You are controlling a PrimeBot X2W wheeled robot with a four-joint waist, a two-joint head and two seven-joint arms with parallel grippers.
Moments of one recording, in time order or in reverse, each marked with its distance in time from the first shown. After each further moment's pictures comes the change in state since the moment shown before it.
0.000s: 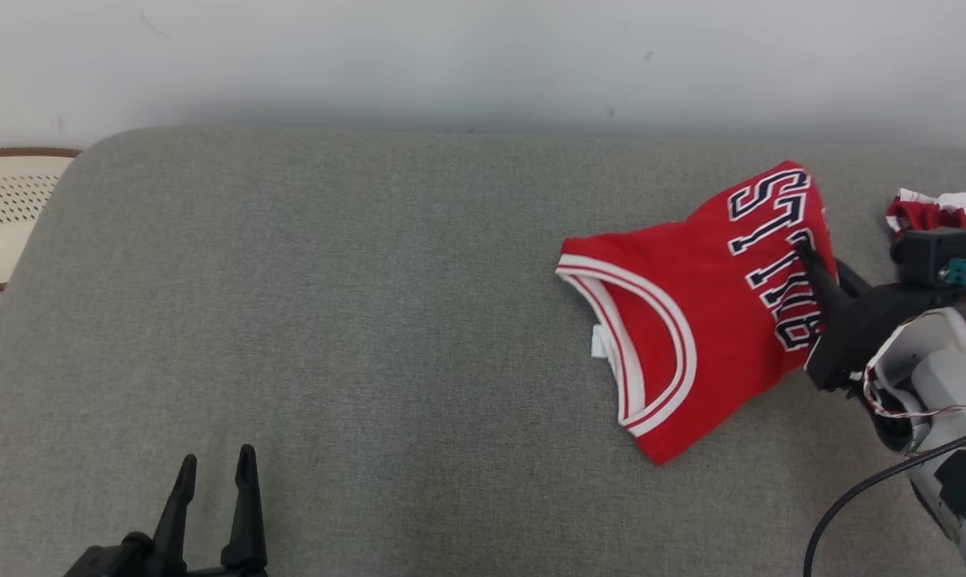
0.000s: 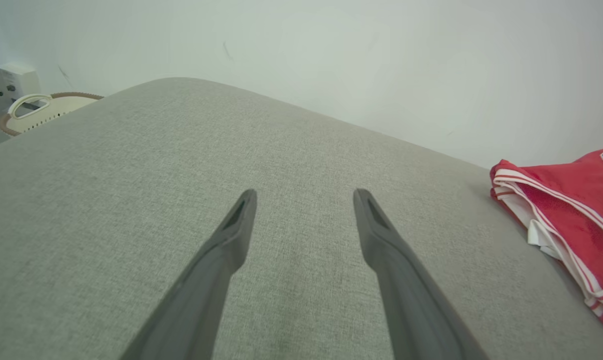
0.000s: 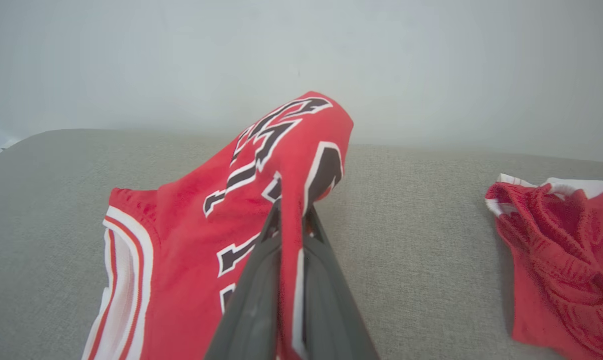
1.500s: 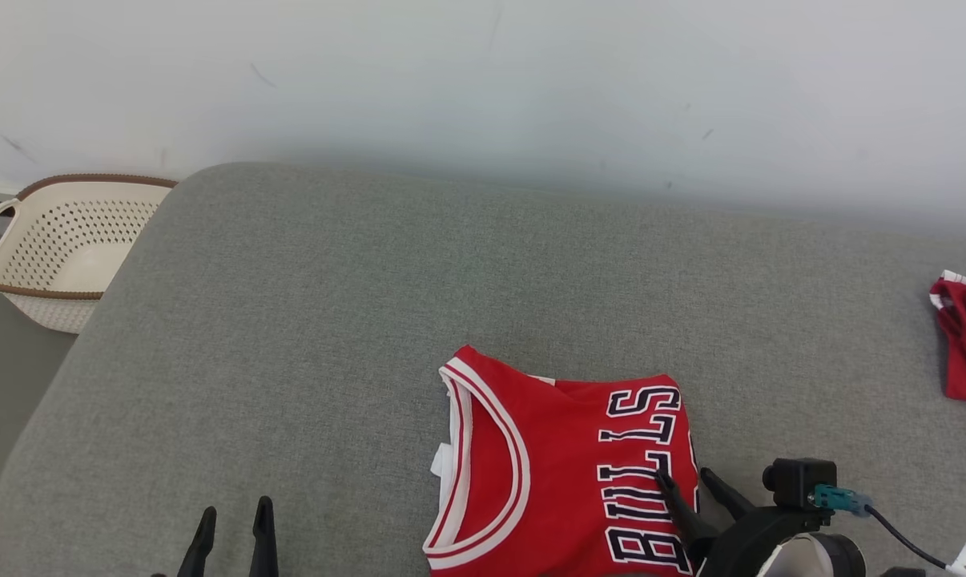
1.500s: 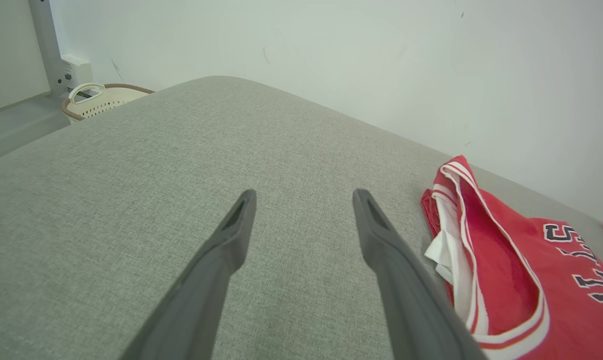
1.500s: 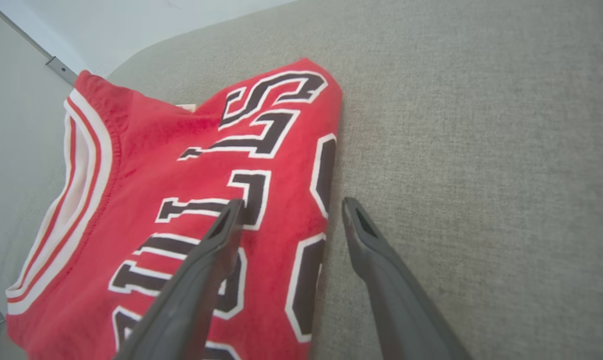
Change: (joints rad) left arm 0.059 0.000 -0.028 0.052 -0.011 0.000 0.000; right arm 0.440 0.210 -0.078 -0.123 -0.023 0.000 -0.022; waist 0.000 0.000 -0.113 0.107
